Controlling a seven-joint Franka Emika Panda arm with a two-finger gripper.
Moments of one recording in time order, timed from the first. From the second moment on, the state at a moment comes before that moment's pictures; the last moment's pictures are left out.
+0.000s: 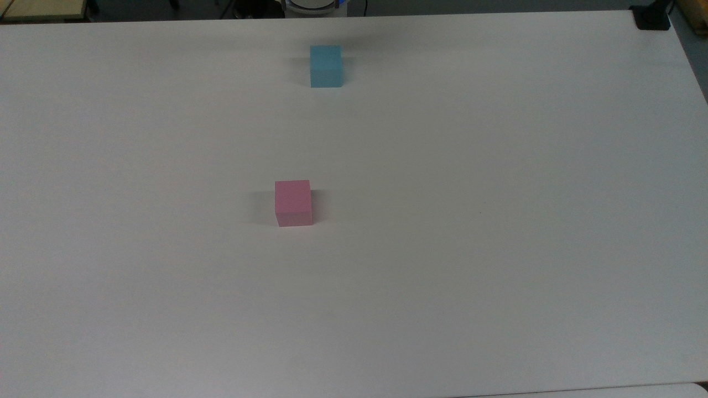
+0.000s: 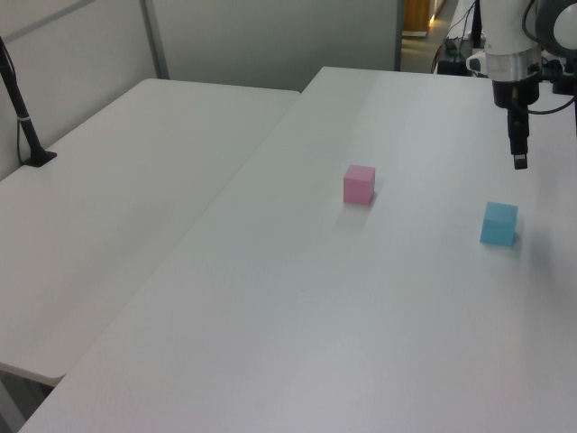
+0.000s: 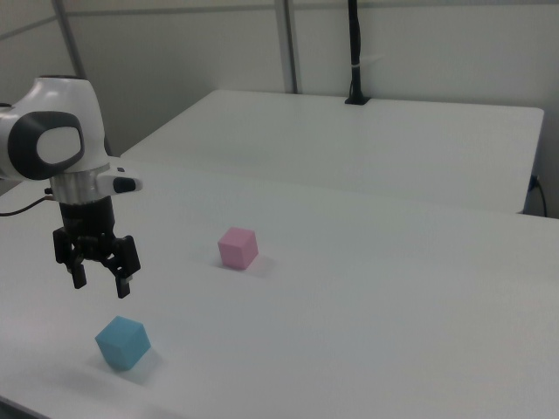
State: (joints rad) arm 0.20 -0.38 -0.08 -2.35 -0.07 1.75 0.02
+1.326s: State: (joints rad) arm 0.24 -0.16 -0.08 -2.42 -0.07 1.96 0.02
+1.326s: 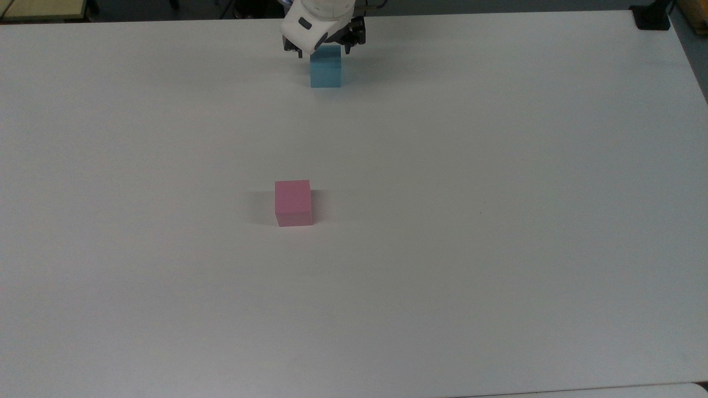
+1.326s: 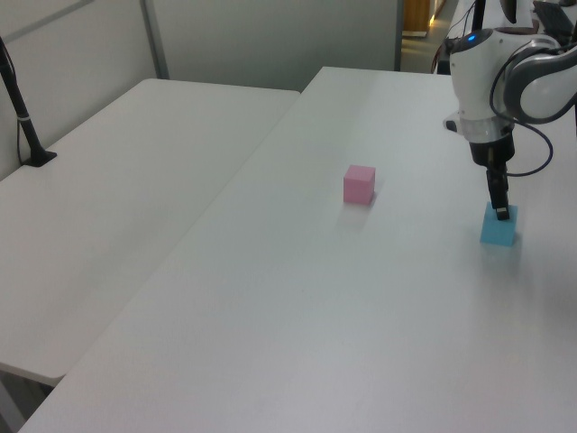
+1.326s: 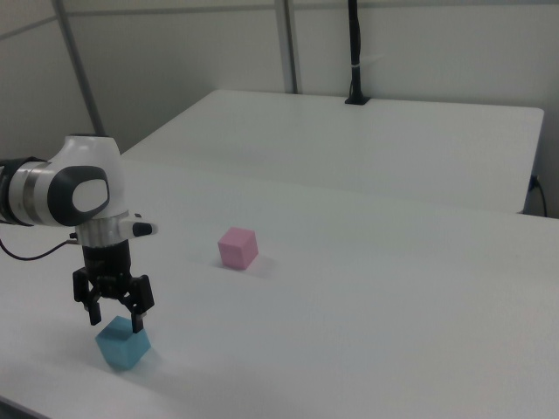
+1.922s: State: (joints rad) arm 0.25 -0.10 -0.08 -2.41 -0.07 1.99 0.02
